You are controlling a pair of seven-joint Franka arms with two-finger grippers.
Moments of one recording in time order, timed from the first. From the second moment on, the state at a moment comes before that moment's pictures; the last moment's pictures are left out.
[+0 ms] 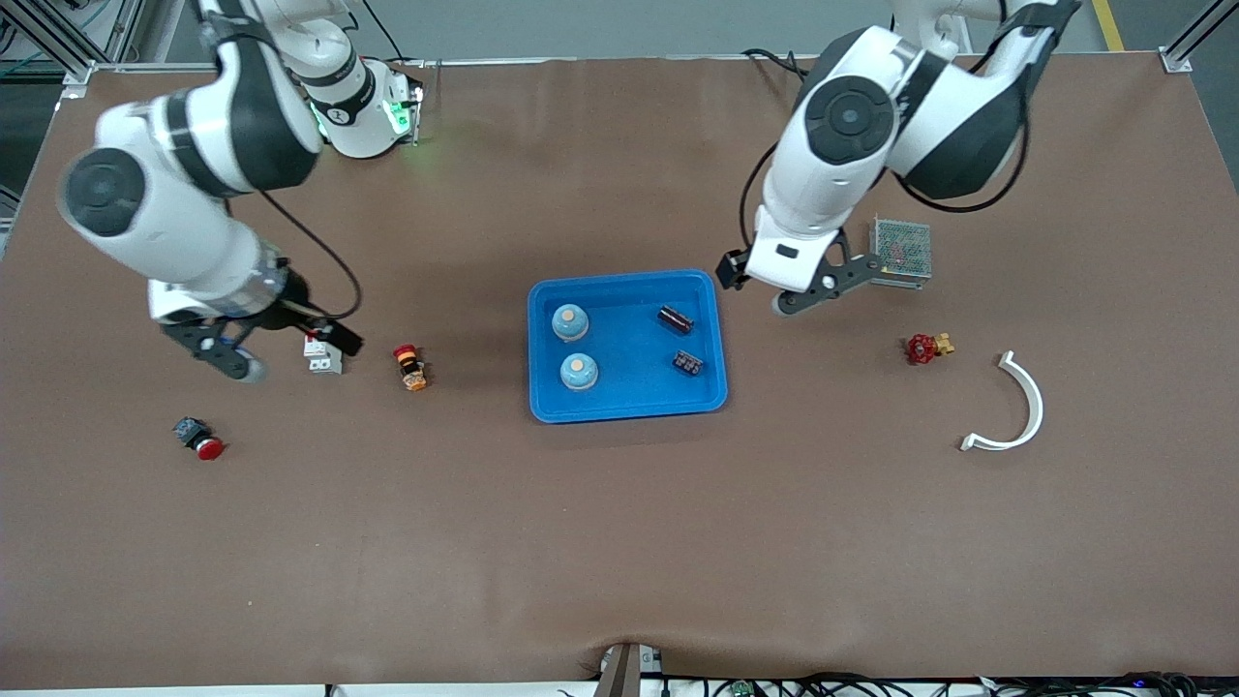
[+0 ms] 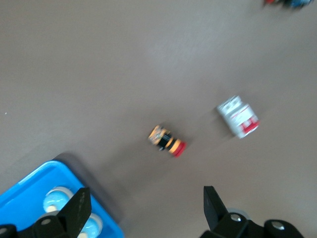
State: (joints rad) left arm -0.26 0.20 -0.39 -1.75 0.01 1.84 -1.10; right arm 0.28 0.12 0.00 -1.88 0.06 1.97 0.83
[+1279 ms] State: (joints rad) left arm -0.38 0.45 -0.39 -1.88 0.07 2.27 -1.68; right arm 0.64 0.46 0.00 -1.95 0.06 2.37 1.70
